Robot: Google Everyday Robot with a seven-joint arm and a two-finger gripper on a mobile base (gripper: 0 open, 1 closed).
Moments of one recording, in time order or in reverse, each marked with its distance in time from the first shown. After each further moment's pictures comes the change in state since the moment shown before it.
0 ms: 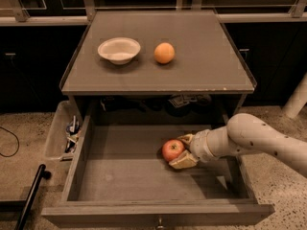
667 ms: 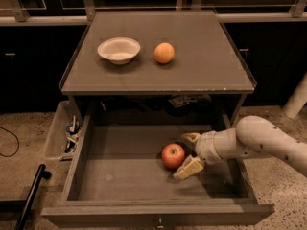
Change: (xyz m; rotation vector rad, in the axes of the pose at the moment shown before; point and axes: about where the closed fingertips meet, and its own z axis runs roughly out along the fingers) arm -0.002 0.003 -0.015 0.006 -0.055 0.016
